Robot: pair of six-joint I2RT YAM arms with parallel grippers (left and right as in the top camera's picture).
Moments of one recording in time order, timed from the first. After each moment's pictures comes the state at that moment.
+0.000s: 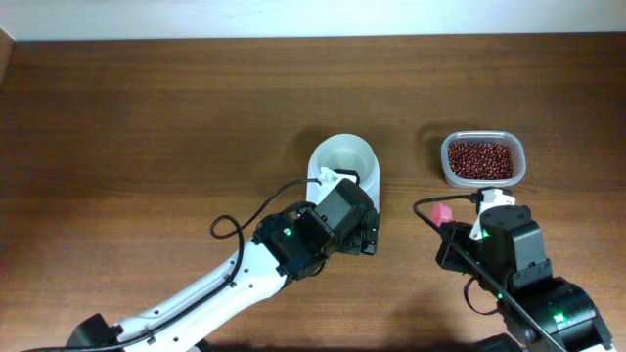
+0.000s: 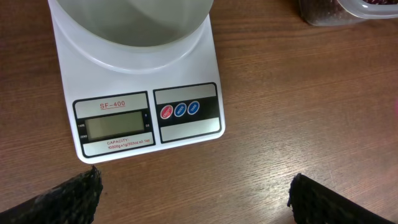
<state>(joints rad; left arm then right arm) -0.87 1.41 1.03 -0.61 -0.11 -0.66 0.33 0.74 0.79 -0.88 0.01 0.54</state>
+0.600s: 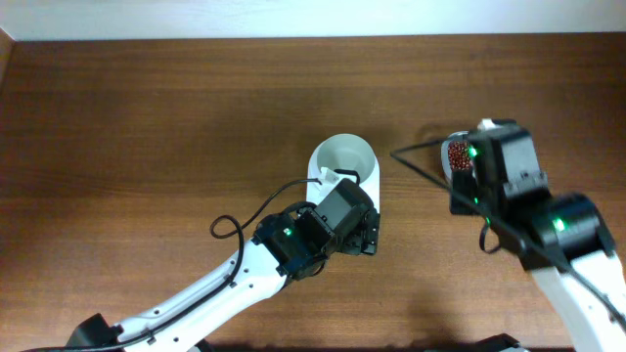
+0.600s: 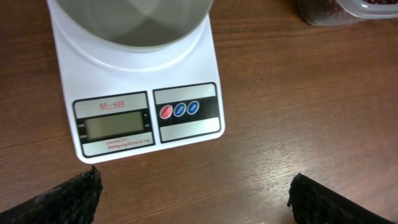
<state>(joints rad) -0.87 1.41 1.03 -0.60 -0.11 -0.66 0.32 1.18 1.30 -1.12 0.29 0.28</state>
